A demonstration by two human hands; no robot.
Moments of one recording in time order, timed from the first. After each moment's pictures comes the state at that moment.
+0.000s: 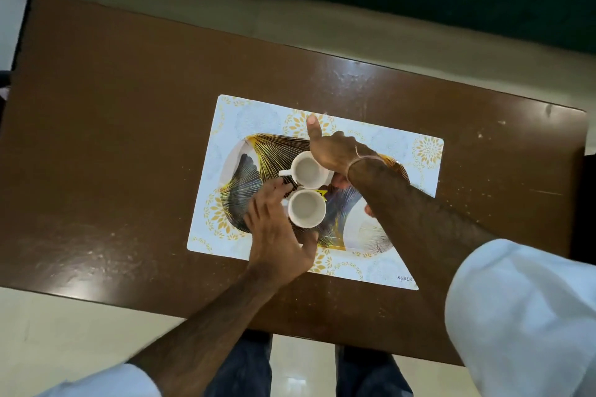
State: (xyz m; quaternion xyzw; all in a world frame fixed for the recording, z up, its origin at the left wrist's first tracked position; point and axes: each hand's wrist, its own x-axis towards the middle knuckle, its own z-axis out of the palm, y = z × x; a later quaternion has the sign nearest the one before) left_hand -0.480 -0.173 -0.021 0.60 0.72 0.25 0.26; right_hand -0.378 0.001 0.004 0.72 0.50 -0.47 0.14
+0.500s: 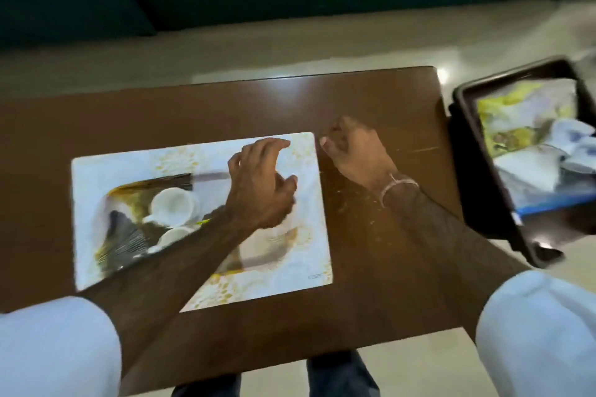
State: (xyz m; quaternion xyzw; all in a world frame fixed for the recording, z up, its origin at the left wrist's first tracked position) left_hand -0.316 -0.041 0.008 0.73 0.60 0.10 0.32; right_hand -0.115 -0.019 0.020 0.73 0.60 -0.33 -0.08
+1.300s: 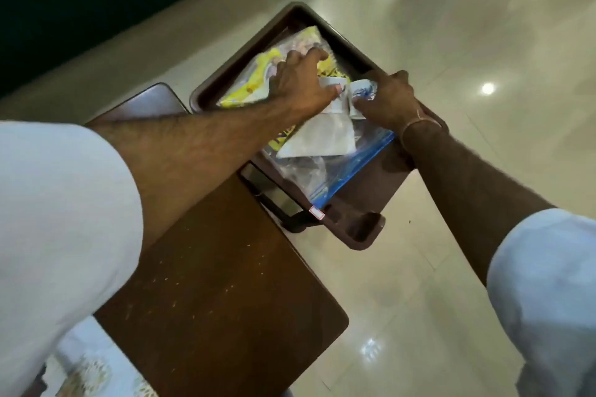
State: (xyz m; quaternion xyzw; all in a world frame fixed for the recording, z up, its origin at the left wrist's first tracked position) left_hand 0.223 0.000 0.002 0.84 0.36 0.02 0.41; right_hand 0.347 -0.120 0.012 0.93 0.28 -0.23 -0.05
